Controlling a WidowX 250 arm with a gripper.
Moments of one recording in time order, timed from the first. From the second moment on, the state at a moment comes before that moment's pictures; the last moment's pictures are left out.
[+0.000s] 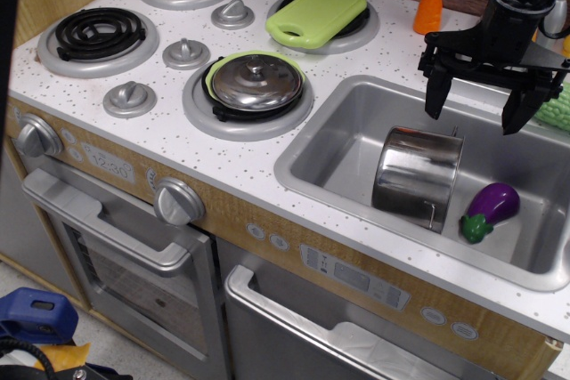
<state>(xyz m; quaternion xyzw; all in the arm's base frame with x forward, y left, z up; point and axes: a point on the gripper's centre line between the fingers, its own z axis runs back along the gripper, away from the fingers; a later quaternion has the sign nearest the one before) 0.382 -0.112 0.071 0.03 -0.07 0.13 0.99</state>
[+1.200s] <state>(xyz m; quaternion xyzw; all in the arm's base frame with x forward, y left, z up) 0.387 -0.134 0.026 0.18 -0.11 0.10 0.97</state>
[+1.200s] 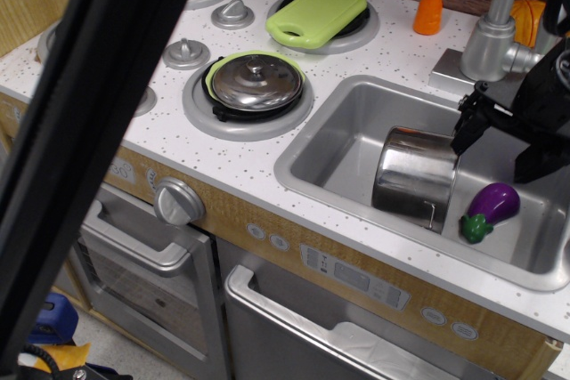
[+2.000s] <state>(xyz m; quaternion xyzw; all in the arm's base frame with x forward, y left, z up) 0.375 -0.109 0.004 0.23 -0.11 0.05 0.97</state>
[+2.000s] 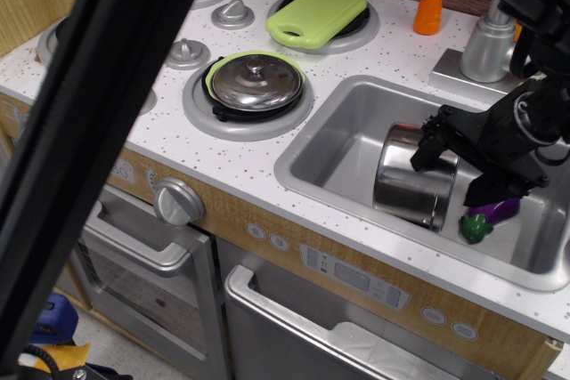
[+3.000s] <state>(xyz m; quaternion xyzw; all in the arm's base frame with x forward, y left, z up) 0.385 -0.064 0.004 0.28 -0.10 0.00 0.96</state>
